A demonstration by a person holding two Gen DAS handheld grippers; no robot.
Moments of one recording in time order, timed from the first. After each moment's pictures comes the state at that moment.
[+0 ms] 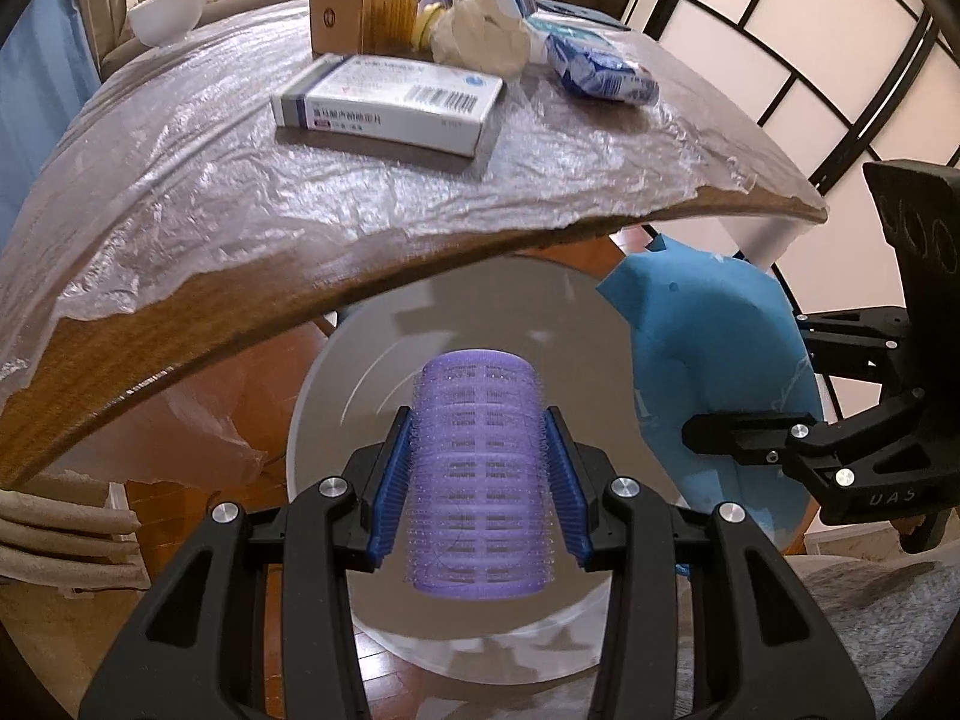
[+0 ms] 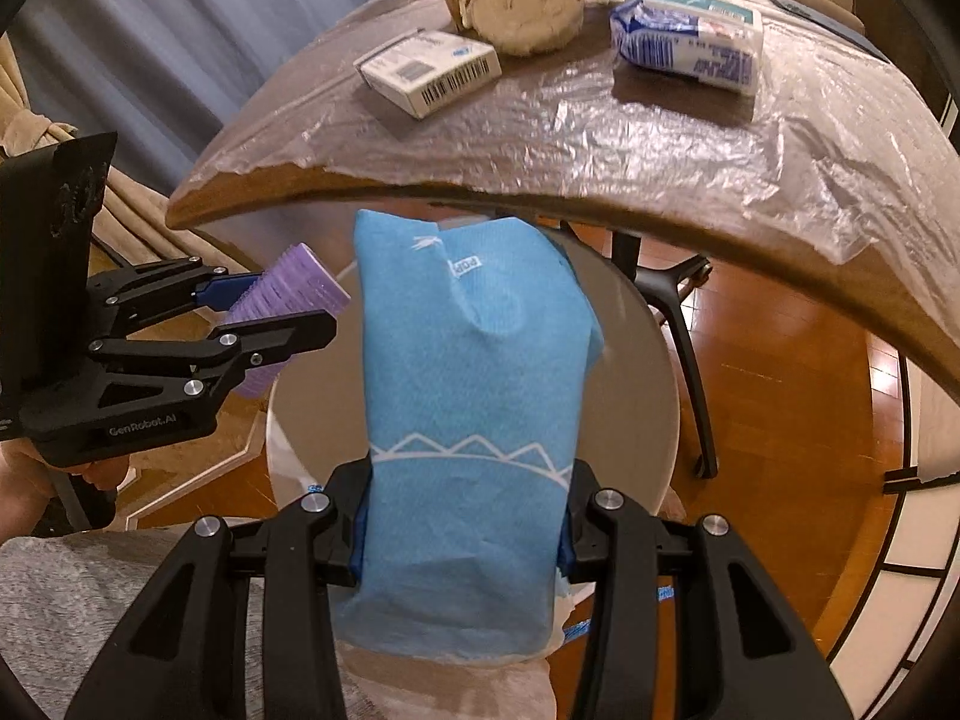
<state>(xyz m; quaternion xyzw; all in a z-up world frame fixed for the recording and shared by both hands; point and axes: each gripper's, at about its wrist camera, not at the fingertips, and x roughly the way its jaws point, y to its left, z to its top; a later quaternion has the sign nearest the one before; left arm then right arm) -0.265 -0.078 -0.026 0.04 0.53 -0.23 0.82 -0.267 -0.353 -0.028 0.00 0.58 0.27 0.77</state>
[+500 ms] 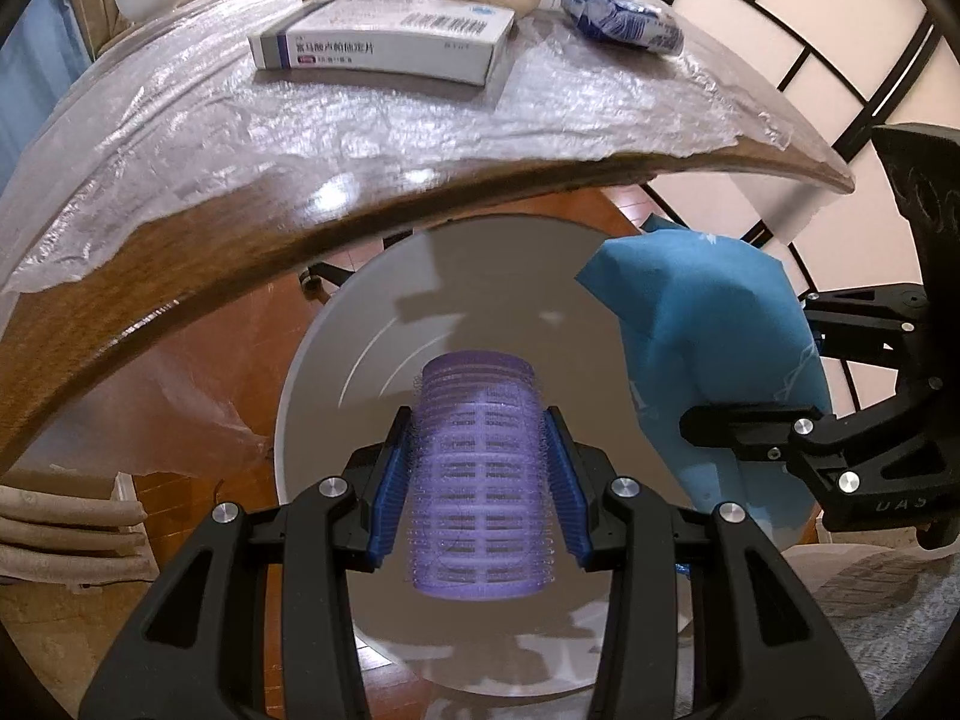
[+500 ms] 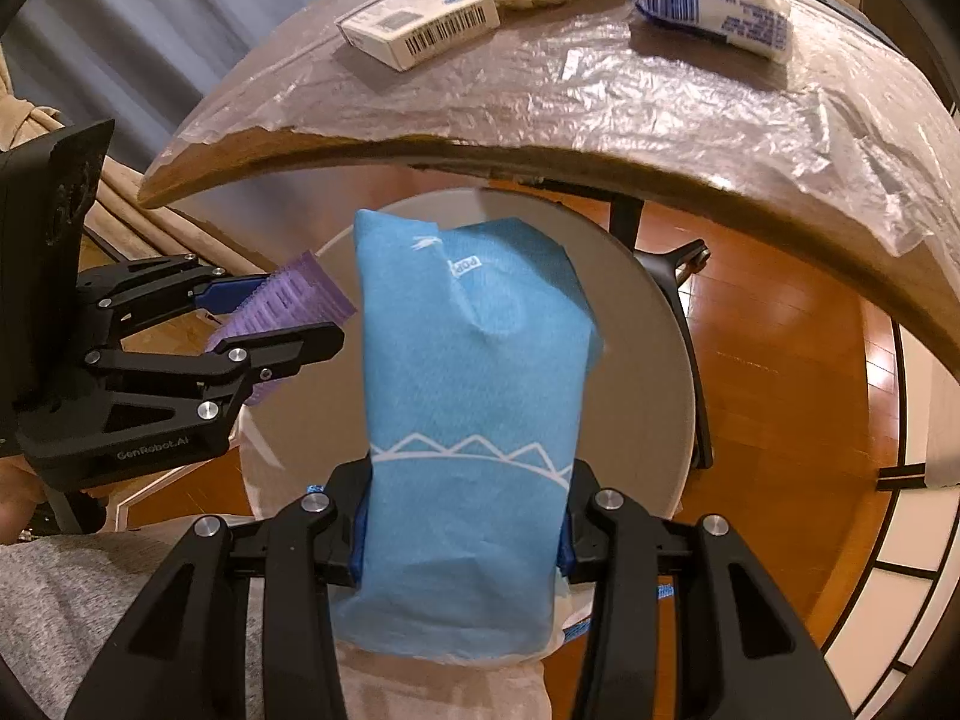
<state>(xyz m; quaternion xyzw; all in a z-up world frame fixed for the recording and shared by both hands) -0.254 -0.087 -0.056 0.06 0.55 -0.22 0.81 -0.260 -0.339 -0.052 -0.01 0.60 0.26 0.76</state>
